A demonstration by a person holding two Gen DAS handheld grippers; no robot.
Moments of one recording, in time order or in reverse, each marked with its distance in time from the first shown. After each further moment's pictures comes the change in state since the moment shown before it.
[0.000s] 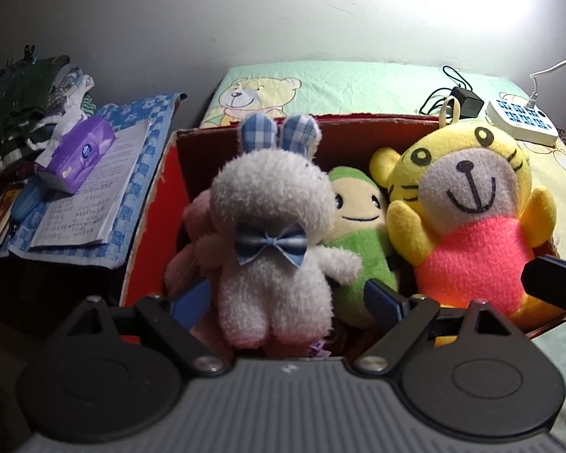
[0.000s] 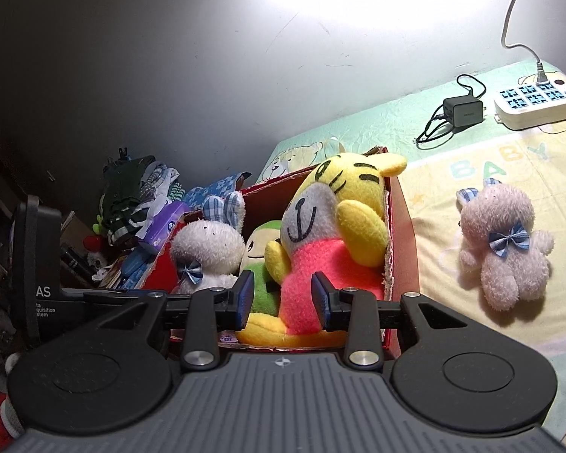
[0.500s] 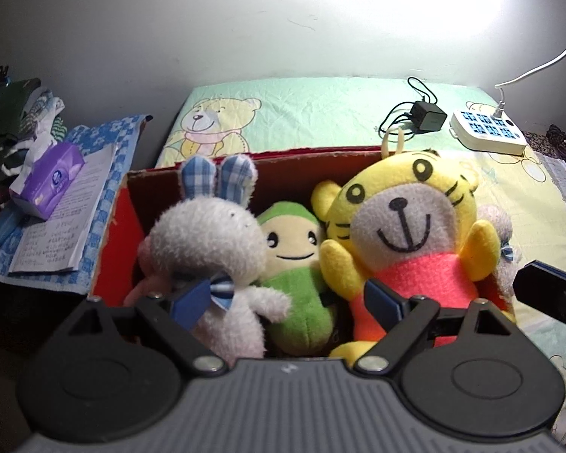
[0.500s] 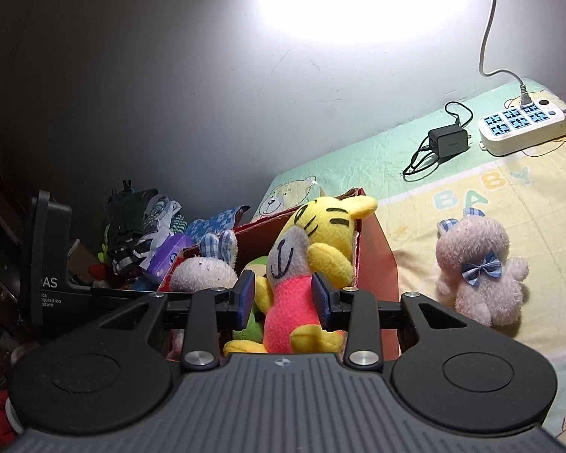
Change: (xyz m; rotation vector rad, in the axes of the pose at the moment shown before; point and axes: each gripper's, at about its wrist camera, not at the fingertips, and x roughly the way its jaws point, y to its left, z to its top) left arm -0.012 -0.035 0.023 0.032 -0.026 -0.075; right arm -0.030 -0.025 0.011 0.024 -0.100 0.022
